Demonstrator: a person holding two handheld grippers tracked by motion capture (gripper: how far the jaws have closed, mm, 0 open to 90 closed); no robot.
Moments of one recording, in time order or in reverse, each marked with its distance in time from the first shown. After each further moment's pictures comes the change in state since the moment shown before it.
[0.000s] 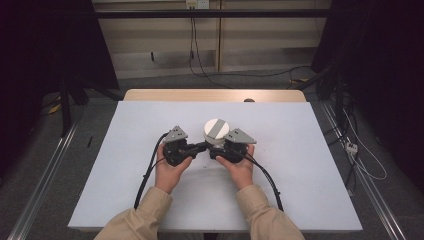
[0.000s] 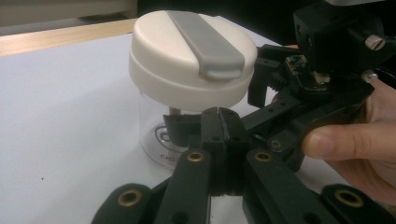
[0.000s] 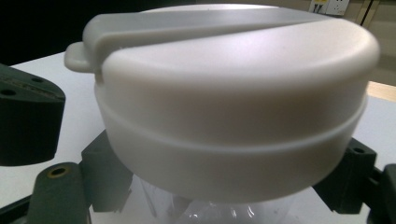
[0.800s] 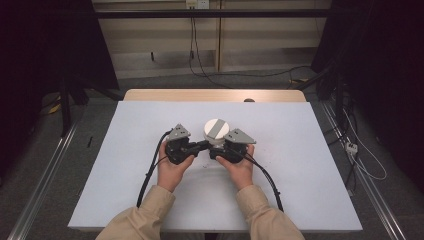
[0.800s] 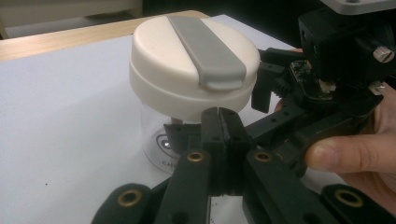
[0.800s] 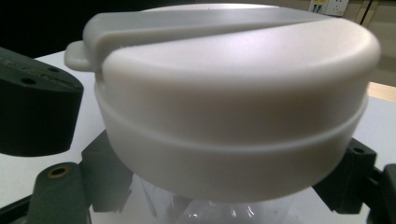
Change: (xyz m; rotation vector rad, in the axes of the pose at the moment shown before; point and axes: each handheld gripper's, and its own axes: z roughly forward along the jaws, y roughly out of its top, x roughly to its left) left arm -0.003 0.005 0.005 0.016 0.028 0.008; right arm 0.001 0.000 0.000 0.001 -0.003 -0.005
